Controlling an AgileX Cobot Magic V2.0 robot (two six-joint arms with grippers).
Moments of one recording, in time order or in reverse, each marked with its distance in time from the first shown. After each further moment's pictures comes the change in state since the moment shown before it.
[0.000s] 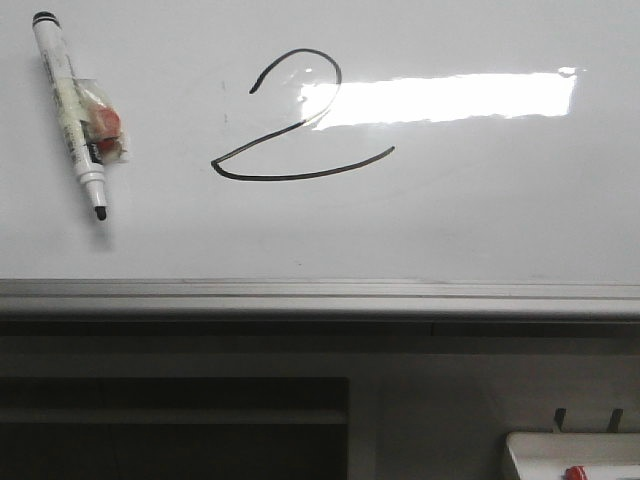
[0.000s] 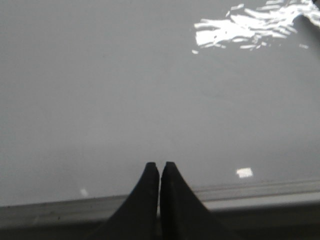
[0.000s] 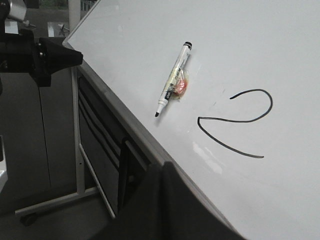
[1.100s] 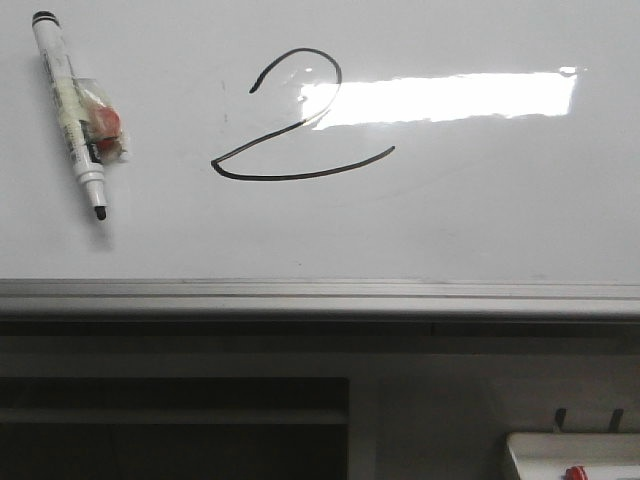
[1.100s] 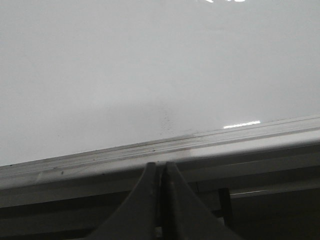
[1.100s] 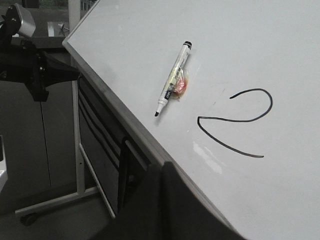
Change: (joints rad) left arm 0.005 0.000 -0.001 0.081 0.127 0.000; right arm 0.000 0.000 0.000 0.000 -0.002 0.002
